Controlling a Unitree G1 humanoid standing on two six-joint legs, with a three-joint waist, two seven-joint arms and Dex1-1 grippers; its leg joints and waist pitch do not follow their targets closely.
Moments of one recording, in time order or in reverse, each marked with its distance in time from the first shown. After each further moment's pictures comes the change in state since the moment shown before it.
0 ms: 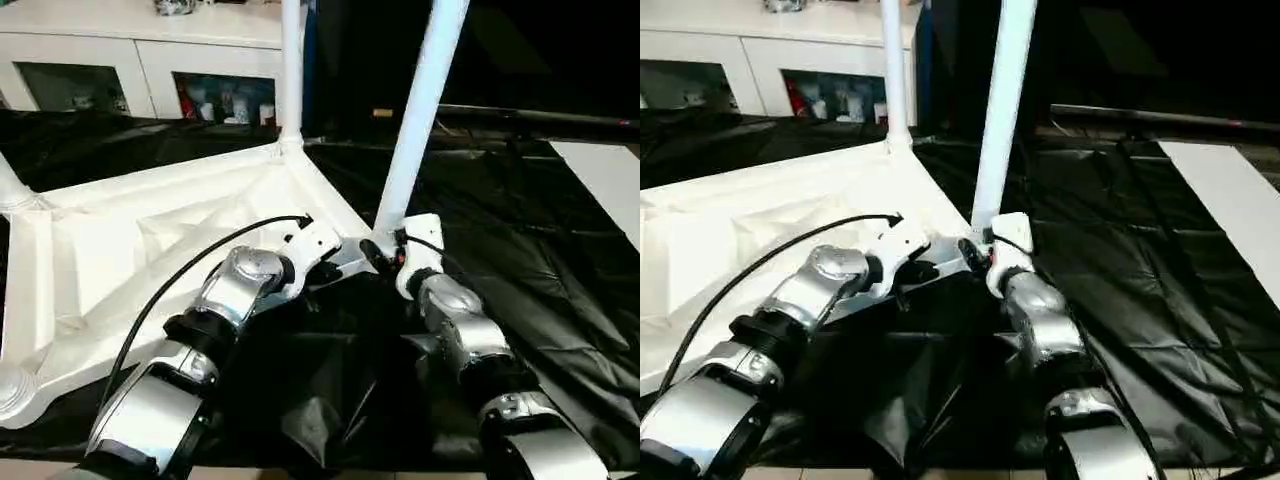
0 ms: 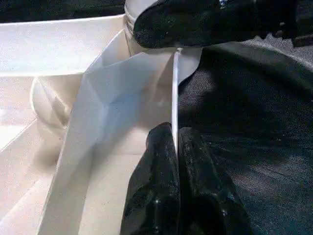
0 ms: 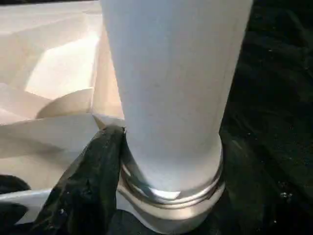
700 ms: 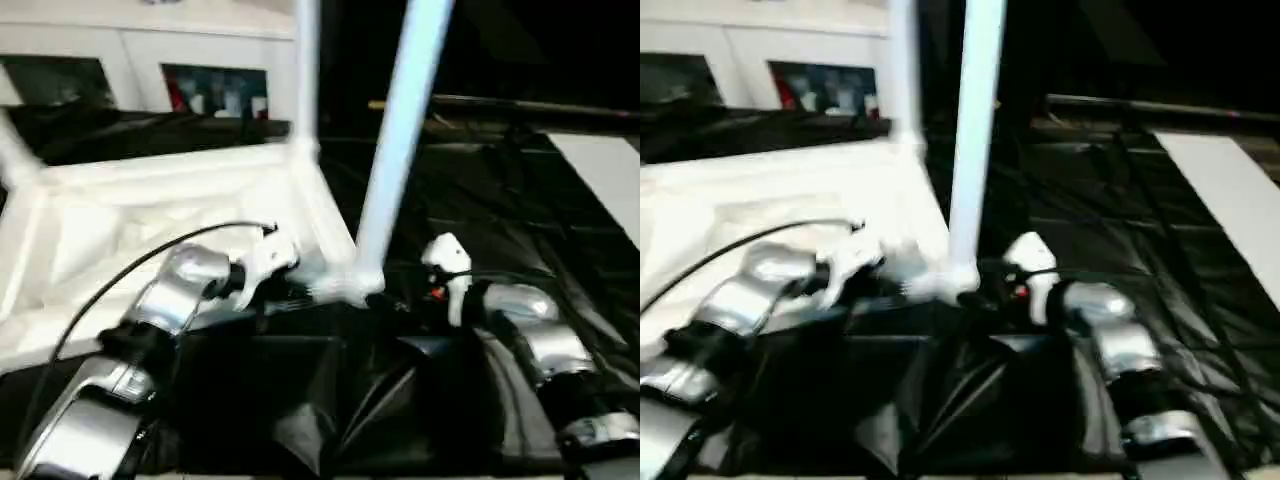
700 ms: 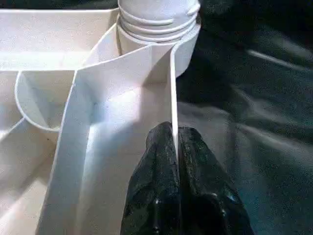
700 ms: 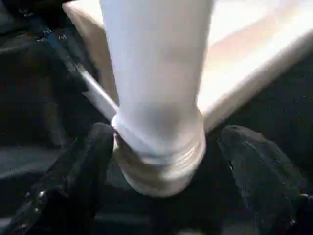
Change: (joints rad) left arm 0.135 0.238 -0.030 -0.247 -0.092 -0.058 -0.481; right arm 0.104 -0.318 0.167 -0.227 0.045 0.027 0.736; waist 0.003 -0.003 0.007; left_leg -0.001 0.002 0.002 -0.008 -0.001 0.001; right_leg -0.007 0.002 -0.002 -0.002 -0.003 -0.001
